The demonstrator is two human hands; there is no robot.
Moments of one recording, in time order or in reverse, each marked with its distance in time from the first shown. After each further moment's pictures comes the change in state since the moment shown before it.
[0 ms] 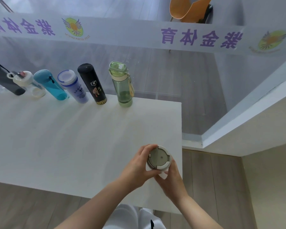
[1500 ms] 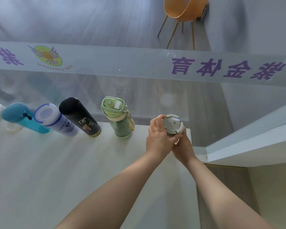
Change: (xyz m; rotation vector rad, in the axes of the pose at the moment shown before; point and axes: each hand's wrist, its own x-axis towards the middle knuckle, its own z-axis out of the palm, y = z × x) left_hand 0.269 0.009 -0.040 0.036 0.280 -0.194; right_hand 0.276 -0.061 -0.042 0.133 0.122 0.027
